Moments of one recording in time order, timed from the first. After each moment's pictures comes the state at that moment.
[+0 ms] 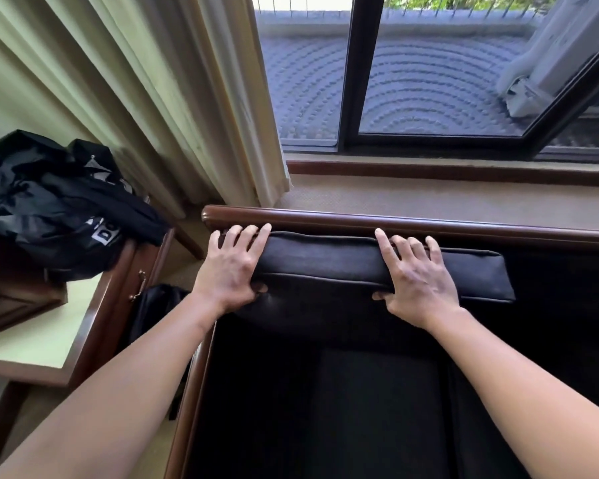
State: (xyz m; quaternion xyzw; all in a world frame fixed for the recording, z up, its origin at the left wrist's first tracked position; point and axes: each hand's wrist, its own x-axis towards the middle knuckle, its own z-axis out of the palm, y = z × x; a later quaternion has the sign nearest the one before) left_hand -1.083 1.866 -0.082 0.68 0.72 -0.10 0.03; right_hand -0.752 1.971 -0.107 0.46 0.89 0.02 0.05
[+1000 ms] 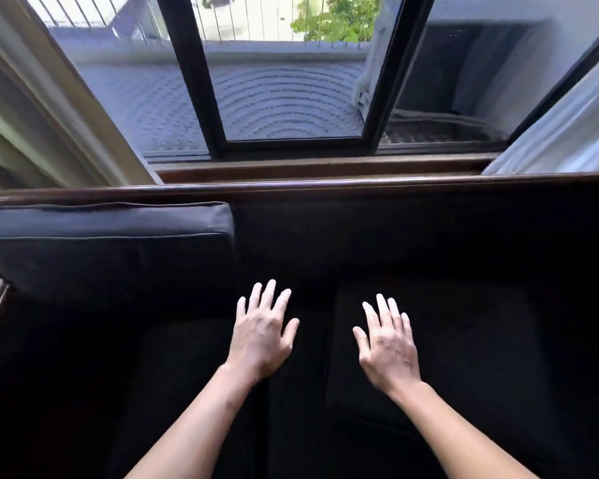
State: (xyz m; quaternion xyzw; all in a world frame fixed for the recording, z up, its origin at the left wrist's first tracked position) left_hand -0.531 1.807 -0.104 0.67 0.71 0.08 0.19; right_hand -0.280 1.830 -0.142 0.64 0.76 -0.11 -0.04
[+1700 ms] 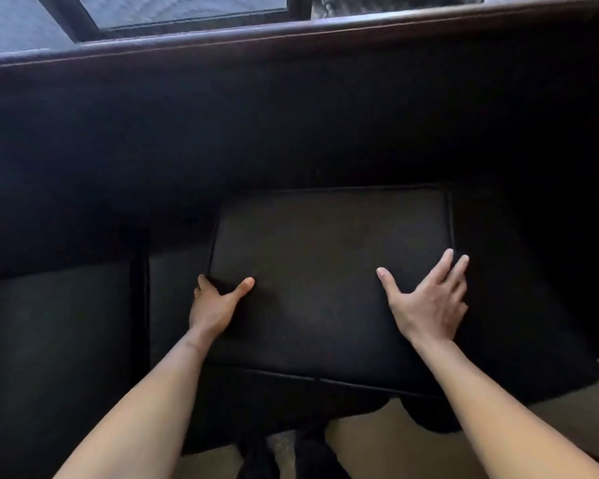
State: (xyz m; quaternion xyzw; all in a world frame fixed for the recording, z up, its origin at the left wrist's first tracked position) left_hand -0.340 1.824 -0.301 0.27 0.83 0.11 0.47; right_hand 0.014 1.847 -0.240 0.85 0.51 -0.13 -0.04
